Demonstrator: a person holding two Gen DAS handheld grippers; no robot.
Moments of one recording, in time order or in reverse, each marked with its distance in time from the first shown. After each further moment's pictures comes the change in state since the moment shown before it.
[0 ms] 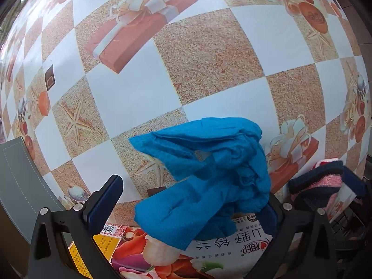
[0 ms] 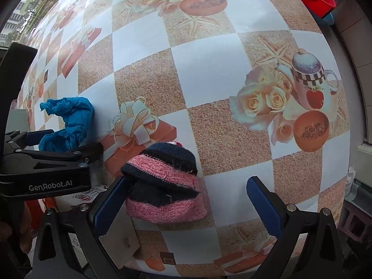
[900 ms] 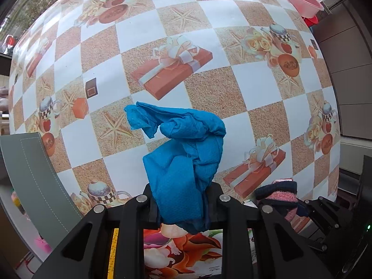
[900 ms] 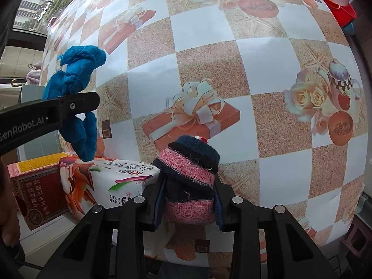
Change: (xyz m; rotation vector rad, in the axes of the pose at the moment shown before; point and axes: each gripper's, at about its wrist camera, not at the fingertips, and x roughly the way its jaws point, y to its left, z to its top) left arm -0.078 0.030 -0.024 -0.071 -0.183 -0.107; right arm -0.012 0.042 -0.019 -0.074 0.018 0.103
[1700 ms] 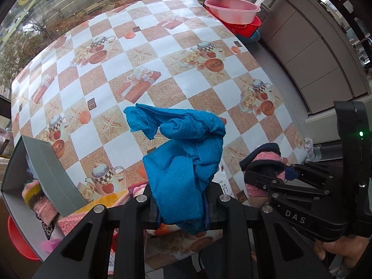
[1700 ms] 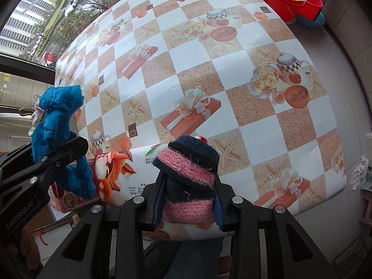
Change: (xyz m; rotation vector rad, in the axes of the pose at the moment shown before) left arm -0.087 -0.011 -0.104 0.240 -0.216 -0.139; right arm -0.083 0.022 -0.048 0.139 -0.172 0.003
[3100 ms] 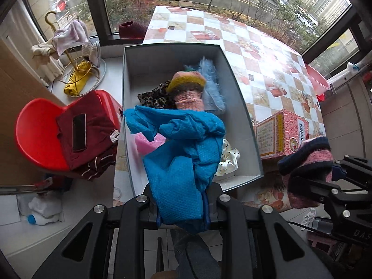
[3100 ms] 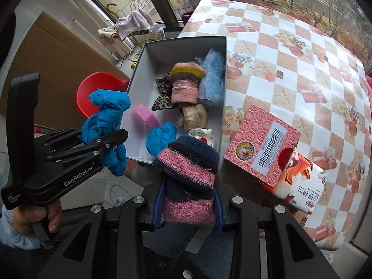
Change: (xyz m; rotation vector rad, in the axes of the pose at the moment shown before) left arm -0.096 0.225 -0.238 -0.576 -0.162 0.134; right arm 0.003 0.310 -0.110 -0.699 0.038 0.062
